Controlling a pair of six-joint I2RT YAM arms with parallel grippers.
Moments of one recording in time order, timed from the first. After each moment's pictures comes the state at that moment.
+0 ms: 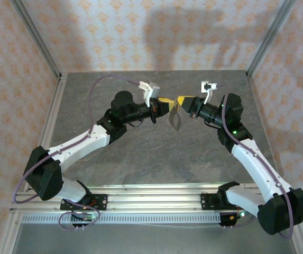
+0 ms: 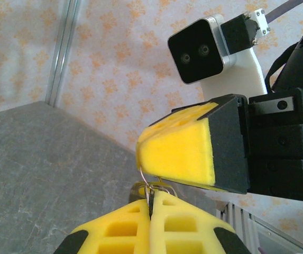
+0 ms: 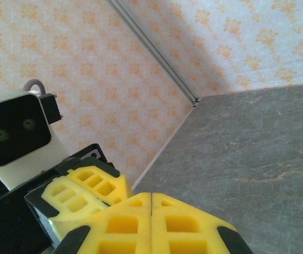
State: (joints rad) left arm -0.65 1.43 1.08 0.35 0.51 -0.39; right arm 0.30 1.04 0.88 0.11 -0.67 0.64
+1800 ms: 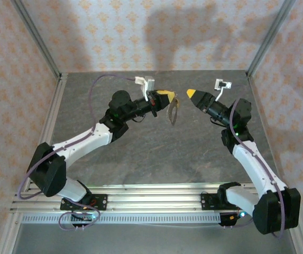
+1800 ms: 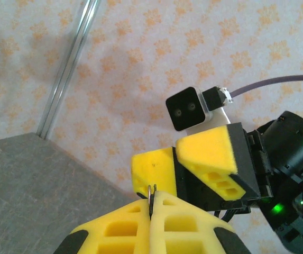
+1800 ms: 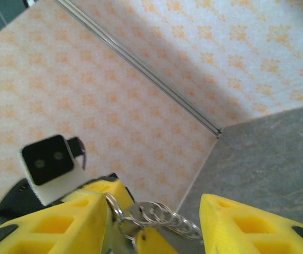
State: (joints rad) left arm -0.62 1.49 1.08 0.59 0.47 -0.56; right arm 0.17 1.06 0.77 0.48 -0.74 0.99
